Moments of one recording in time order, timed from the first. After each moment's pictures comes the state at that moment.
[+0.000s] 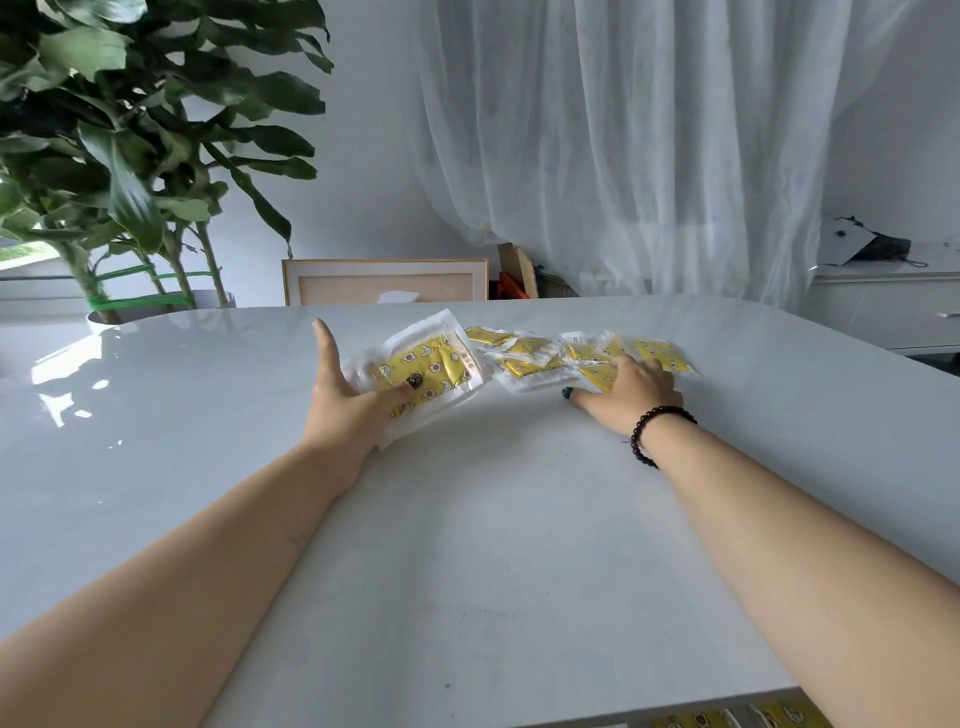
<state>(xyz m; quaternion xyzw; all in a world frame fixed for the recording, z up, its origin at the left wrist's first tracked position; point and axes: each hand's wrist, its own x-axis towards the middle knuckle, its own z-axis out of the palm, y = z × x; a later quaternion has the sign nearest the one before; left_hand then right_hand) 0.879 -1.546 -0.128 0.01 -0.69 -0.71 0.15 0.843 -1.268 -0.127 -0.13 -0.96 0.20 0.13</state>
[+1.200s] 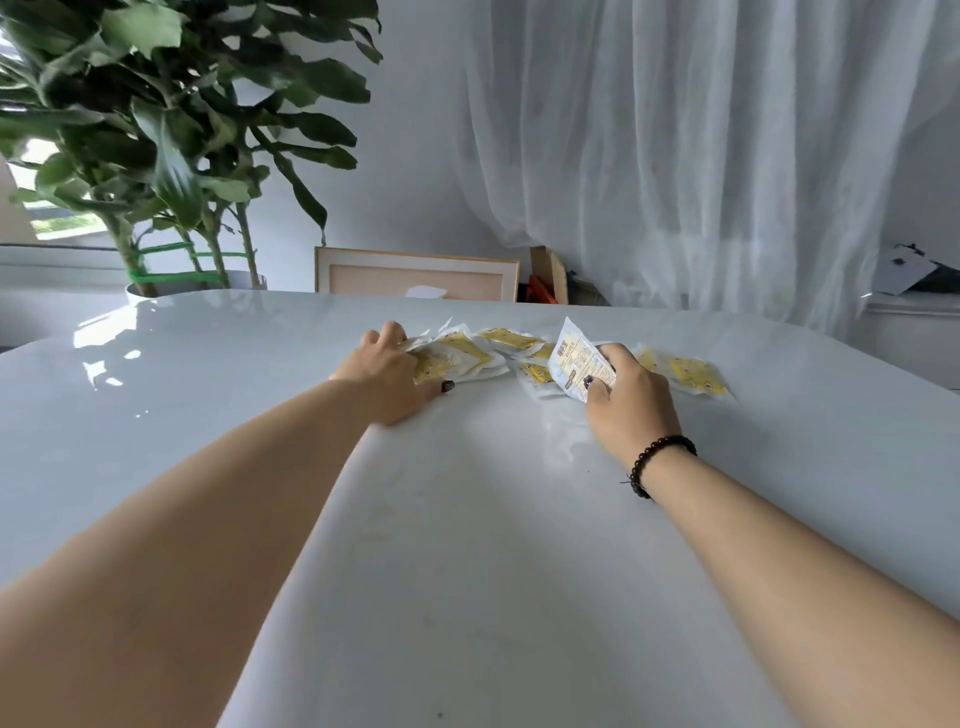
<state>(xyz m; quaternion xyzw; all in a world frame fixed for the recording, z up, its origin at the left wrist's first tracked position) 0.810 -1.556 -0.118 -0.04 -0.99 -0.04 0.12 0.850 -1.302 -0.124 0.01 -0.91 0.31 0.27</state>
